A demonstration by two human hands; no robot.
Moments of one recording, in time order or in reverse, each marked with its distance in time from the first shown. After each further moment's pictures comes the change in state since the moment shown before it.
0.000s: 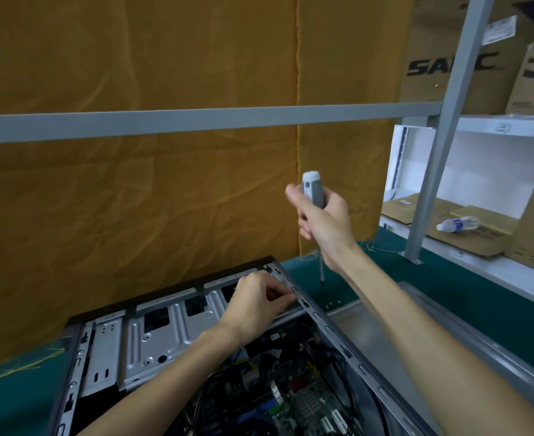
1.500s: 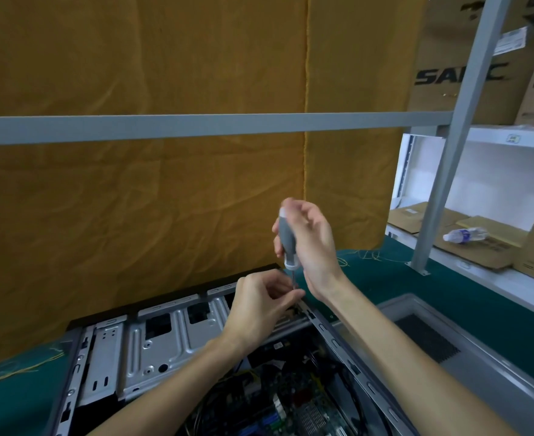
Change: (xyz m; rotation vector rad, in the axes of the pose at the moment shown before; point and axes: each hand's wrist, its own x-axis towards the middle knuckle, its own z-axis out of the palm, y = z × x) left_hand 0.007 -0.006 0.004 -0.258 0.138 0.066; right_hand -0.019 0.011 0.036 0.086 -0.014 -0.014
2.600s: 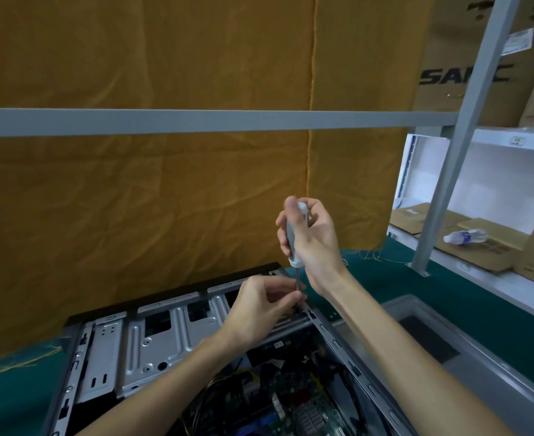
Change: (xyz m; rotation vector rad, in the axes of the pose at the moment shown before) left_hand -0.001 -0.004 -0.003 -0.128 -0.167 -0.088; right_hand 0.005 -0.003 0.001 -0.014 0.006 0.003
